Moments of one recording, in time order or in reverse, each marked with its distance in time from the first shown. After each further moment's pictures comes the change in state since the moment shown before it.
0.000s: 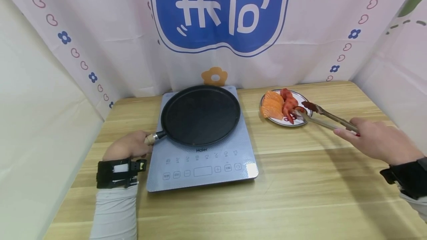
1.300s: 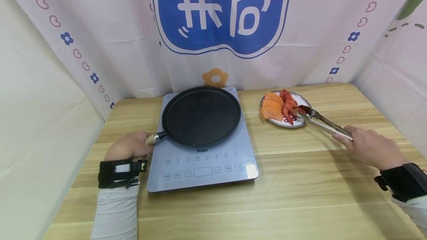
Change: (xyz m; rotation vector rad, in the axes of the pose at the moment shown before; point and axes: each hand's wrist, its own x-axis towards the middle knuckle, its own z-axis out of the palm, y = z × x) left_hand -0.003 0.001 -0.001 0.007 0.015 -0.014; right_hand 0.004 0.008 0.025 0.004 -0.026 -0.013
